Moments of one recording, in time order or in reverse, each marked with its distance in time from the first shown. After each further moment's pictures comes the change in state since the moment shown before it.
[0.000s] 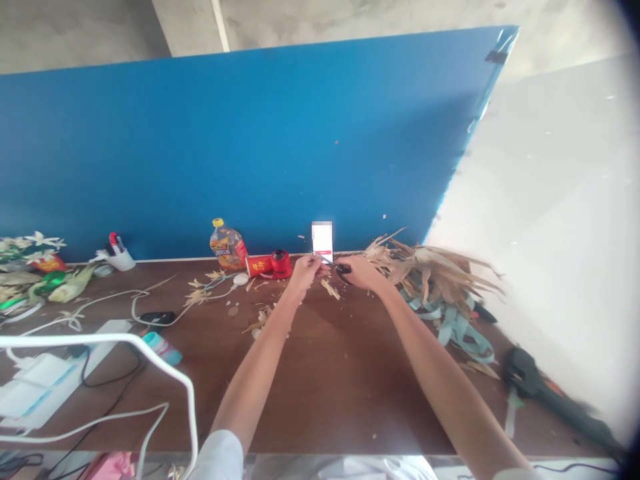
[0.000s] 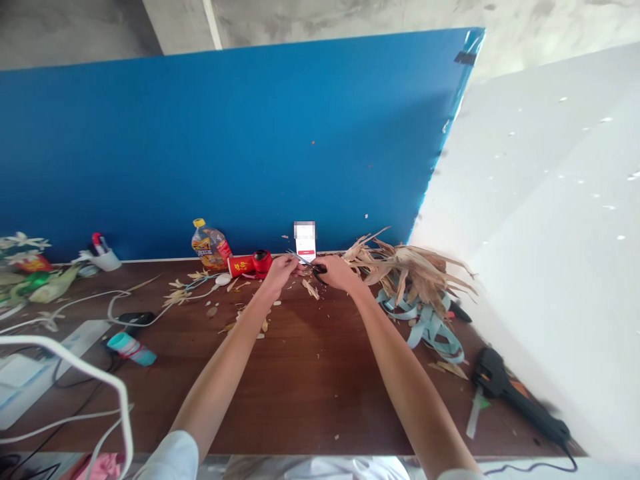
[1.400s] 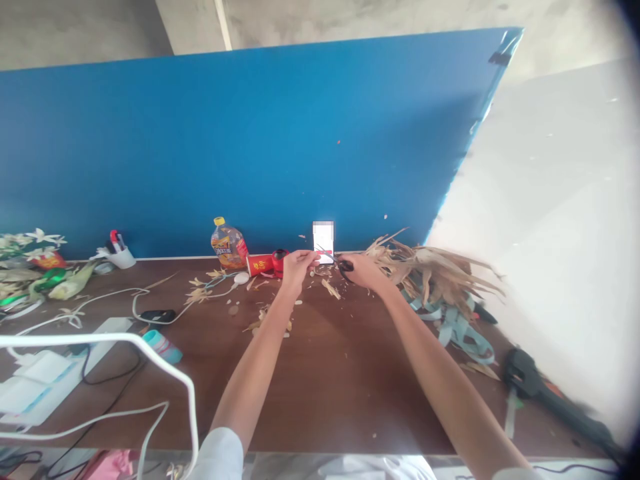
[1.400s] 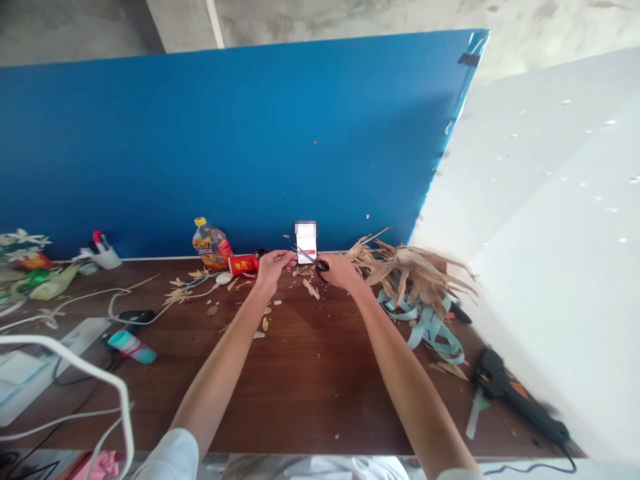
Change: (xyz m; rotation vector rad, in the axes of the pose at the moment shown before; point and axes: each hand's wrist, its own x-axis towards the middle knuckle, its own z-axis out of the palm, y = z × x) left_hand 0.003 0.003 -0.015 -0.073 0.169 0.067; right_hand 0.000 0.005 0.002 -0.081 0.033 0.105
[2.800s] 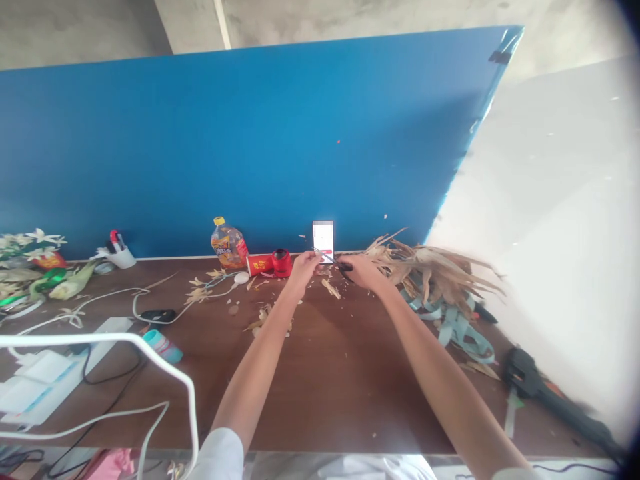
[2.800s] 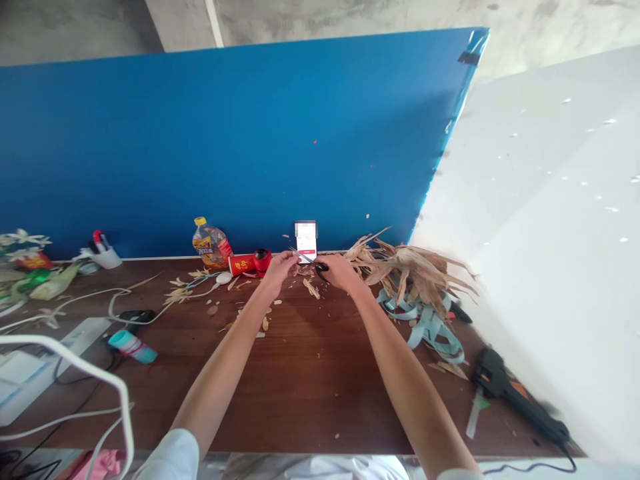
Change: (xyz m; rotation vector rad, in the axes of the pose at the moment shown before) left_hand 0.003 -0.007 0.009 0.011 -0.104 -0.104; right_hand -0.001 -0.004 -0.002 0.027 -0.005 -0.055
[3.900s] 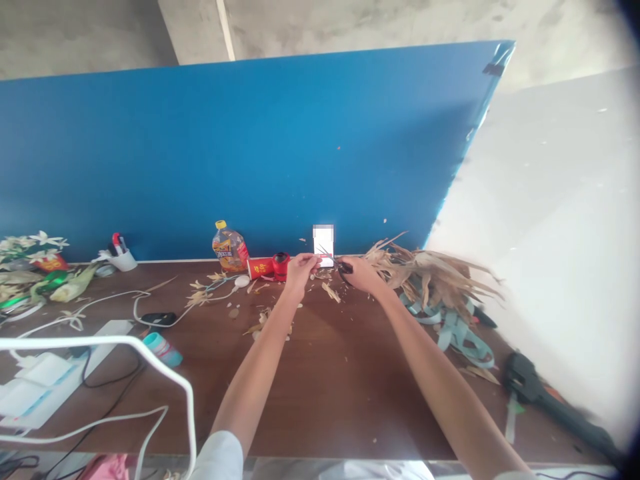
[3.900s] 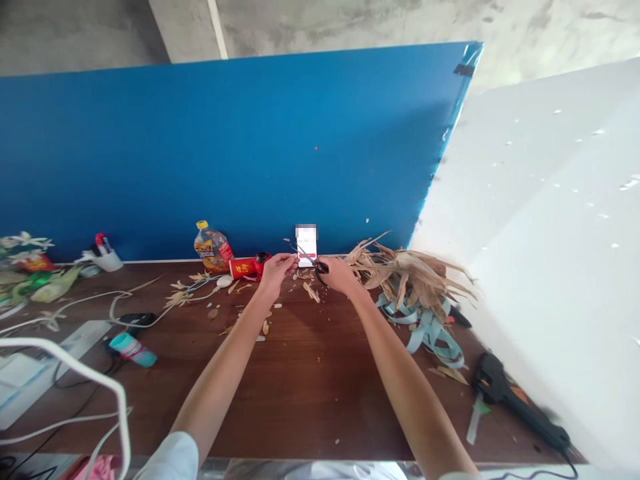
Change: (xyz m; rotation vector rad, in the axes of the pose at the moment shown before) left_hand -0.002 0.004 -0.002 -0.129 0.116 0.069; right_hand 0.001 0.005 0.009 0.009 0.069 0.085
